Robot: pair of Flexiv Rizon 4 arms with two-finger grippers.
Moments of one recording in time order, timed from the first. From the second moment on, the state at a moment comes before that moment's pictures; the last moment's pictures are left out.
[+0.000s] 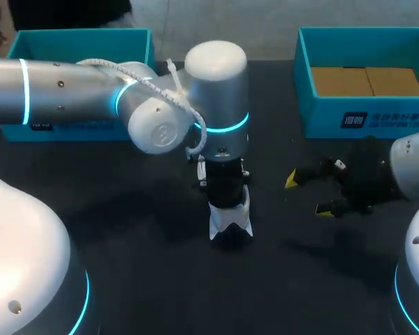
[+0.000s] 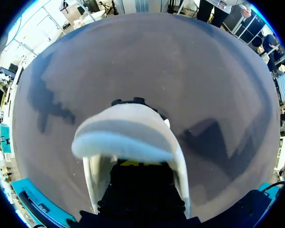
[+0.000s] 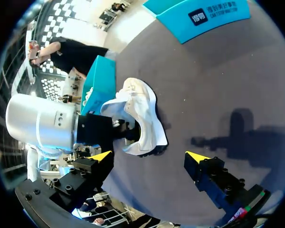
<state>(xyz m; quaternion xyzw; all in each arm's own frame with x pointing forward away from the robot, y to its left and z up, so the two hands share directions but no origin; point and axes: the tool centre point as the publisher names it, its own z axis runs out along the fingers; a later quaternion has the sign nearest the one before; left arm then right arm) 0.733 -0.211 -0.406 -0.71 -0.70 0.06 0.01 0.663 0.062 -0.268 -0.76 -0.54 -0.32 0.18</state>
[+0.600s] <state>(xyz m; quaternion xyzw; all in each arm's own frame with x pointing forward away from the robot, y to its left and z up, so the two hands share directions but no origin) 0.721 -0.215 -0.382 -0.72 -0.69 0.04 -0.03 0.663 0.062 -0.268 -0.76 -0.54 -0.32 0.18</state>
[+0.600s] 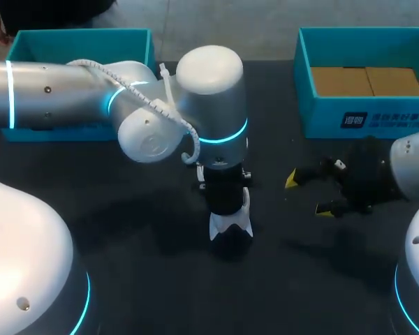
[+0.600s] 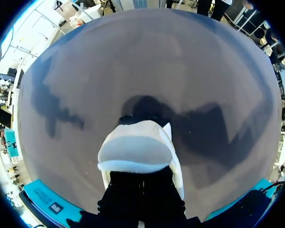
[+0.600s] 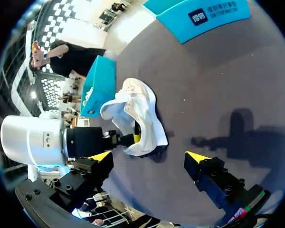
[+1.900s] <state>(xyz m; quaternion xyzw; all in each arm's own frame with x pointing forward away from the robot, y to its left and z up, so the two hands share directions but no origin) 0.763 -0.221 -0.358 -0.70 -0.71 -0.06 -0.10 0.663 0.062 -0.268 -0.76 -0.54 -0.32 0.18</state>
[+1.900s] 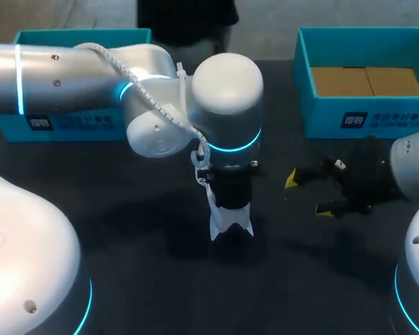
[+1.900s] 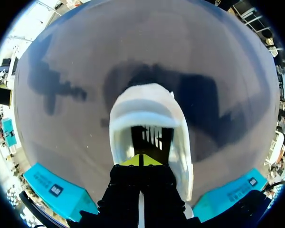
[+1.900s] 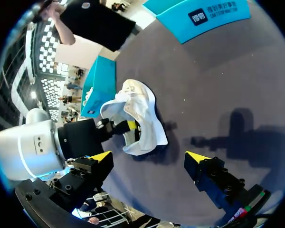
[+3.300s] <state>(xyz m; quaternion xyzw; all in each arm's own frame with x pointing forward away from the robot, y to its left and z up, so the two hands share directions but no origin) 0.795 -0.202 -0.342 -0.65 -0.74 -0.11 -0.13 0.663 0.062 -0.268 -0.76 -0.54 -0.32 0.18</state>
